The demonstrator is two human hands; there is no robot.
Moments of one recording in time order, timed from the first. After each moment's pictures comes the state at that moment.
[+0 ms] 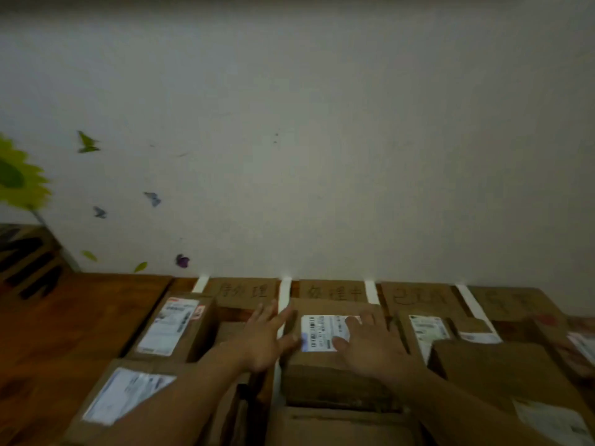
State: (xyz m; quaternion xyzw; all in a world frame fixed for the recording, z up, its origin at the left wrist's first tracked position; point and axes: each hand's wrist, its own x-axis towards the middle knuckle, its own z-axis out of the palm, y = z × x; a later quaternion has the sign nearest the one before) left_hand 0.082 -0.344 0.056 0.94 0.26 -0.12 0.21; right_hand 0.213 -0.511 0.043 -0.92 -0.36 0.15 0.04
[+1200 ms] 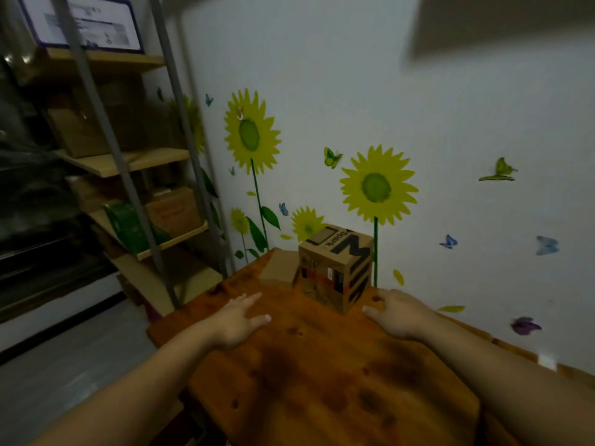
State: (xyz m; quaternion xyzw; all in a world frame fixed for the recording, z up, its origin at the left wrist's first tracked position) left_hand -0.515 0.104 0.129 0.74 0.59 0.05 0.32; right_hand -0.220 0.050 0.115 -0.76 -0.62 0.18 0.07
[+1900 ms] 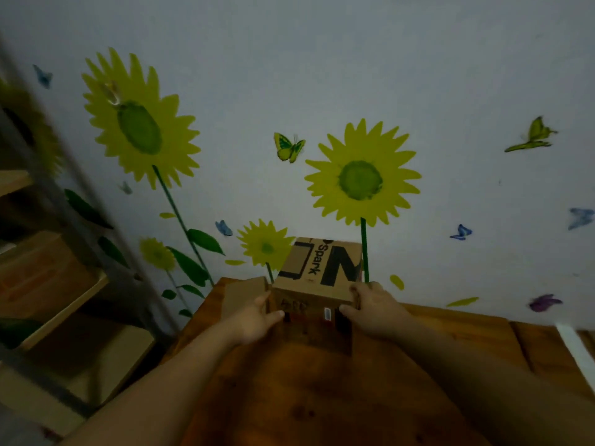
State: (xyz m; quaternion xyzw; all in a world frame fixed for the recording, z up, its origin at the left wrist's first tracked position) left_hand -0.423 0.400 0.076 0.79 0.49 -0.03 0.36; right_hand -0.232 0.262 0.064 -0.84 -0.46 0.21 0.18
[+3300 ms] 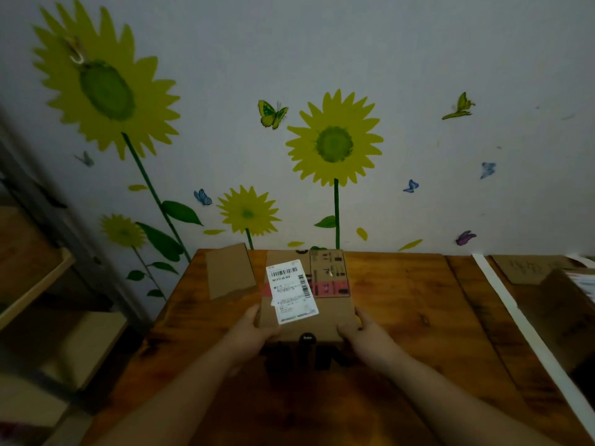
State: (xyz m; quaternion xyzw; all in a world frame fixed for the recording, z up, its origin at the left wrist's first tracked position) left_hand -0.531 0.323 0.028 0.68 0.43 0.02 0.60; right_hand -0.394 0.152 0.029 -0.78 -0.17 0.39 0.47
